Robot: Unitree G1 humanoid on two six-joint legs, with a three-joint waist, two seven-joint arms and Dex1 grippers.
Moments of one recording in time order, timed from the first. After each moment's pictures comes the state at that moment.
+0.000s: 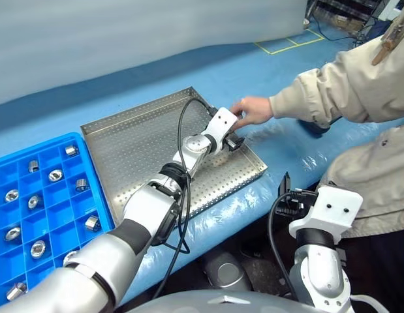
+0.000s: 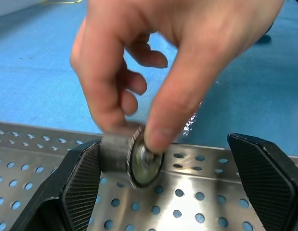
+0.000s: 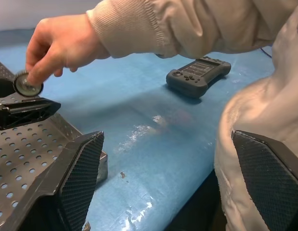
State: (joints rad) left arm -1.09 -0.15 -0.13 1.26 0.02 -0.07 -0.37; right arm 0.54 0.07 0.19 -1.00 -0.18 0.52 -0.24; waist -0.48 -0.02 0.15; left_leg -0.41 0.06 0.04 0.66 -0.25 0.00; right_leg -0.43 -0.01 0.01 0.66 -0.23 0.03
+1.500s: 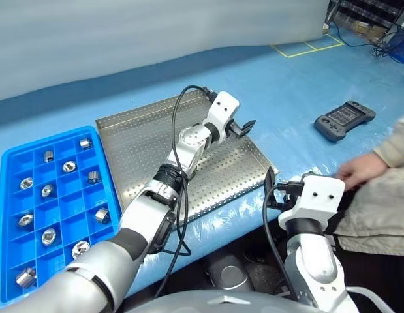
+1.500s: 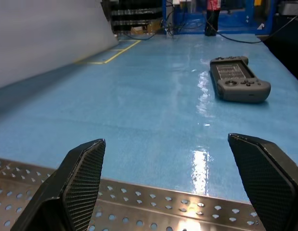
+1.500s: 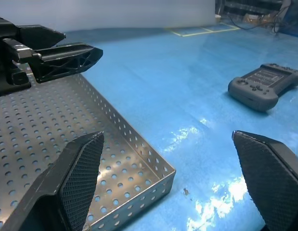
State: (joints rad) left arm -0.94 -0.12 -0.13 0.82 -0.04 -0.03 -0.45; right arm 0.39 0.04 0.18 -1.00 -0.14 0.67 -0.16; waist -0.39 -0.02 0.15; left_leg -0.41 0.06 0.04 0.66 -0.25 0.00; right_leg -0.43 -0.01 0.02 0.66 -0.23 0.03
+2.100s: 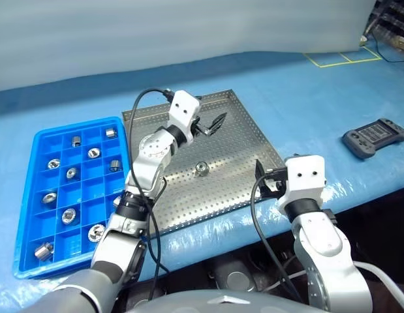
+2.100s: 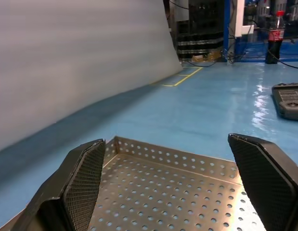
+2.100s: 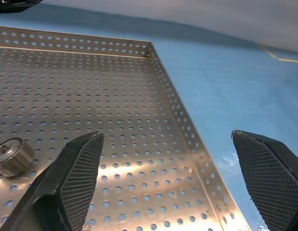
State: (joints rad) left arm -0.56 0.08 -0.10 0.05 -0.09 0.31 -0.45; right arm 0.11 -0.14 0.12 -1.00 -0.13 1.01 0.07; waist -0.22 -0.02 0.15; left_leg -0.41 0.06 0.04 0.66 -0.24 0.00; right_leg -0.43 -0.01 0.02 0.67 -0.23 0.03
